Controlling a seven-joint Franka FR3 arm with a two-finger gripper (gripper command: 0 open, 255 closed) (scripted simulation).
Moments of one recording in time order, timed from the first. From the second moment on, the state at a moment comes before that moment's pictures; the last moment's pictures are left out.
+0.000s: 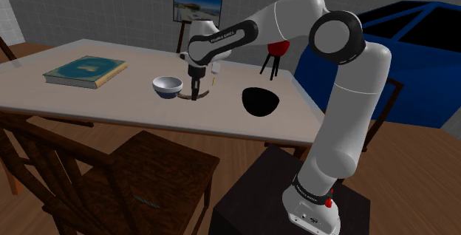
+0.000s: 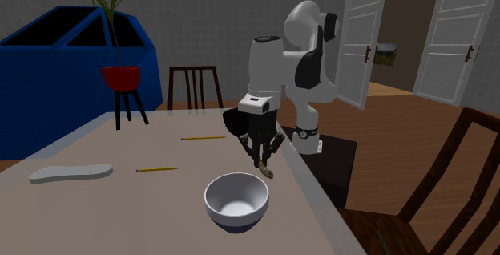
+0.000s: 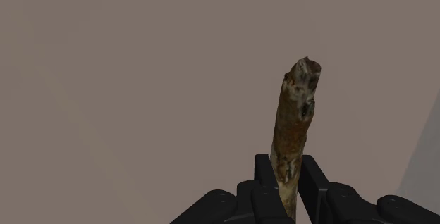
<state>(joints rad) 0.13 0.15 -0.07 -1.97 0.00 2.18 -0.78</state>
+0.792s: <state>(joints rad) 0.13 0.10 -0.07 -1.87 -0.01 2.03 -0.78</state>
